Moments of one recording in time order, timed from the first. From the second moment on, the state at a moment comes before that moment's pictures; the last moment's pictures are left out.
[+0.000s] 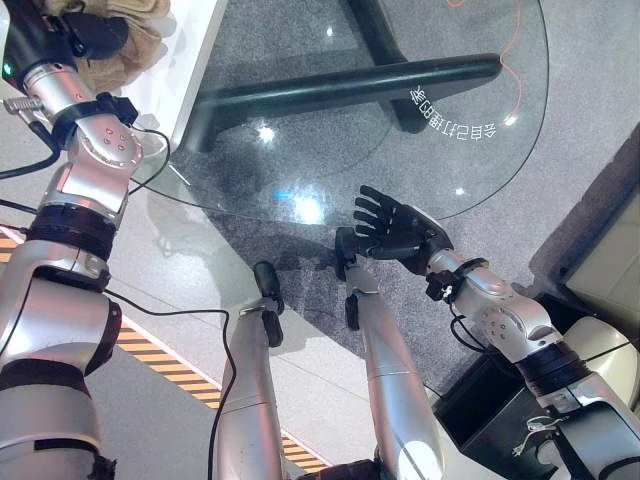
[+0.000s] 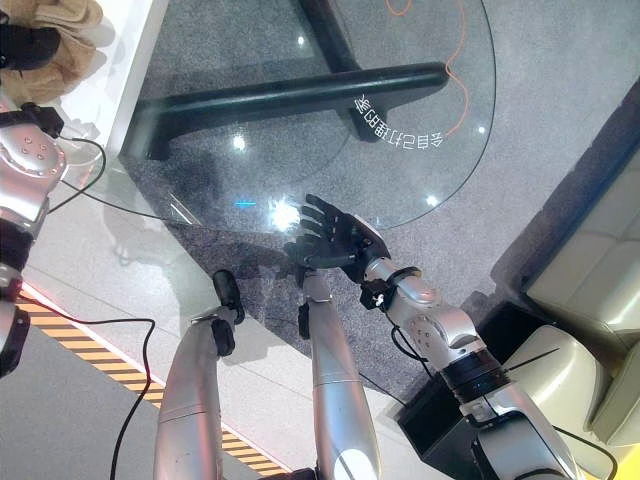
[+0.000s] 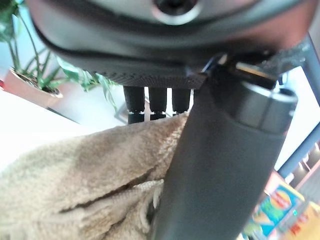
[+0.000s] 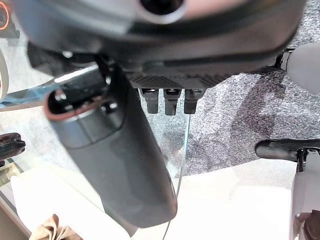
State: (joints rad) left arm -1.28 0.84 -0.54 0.93 -0.10 -0.12 0.88; right arm -0.54 -0.60 0.41 0.16 0.89 0.19 0.07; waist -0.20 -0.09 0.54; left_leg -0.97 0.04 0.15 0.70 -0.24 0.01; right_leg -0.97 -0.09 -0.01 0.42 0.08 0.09
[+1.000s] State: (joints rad) left arm -1.25 0.85 -0.51 0.86 -0.11 -0.14 0.89; right arm -0.45 -0.59 0.43 0.10 0.86 0.16 0.07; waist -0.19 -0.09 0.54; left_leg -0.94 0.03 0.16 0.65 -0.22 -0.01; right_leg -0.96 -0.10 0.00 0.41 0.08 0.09
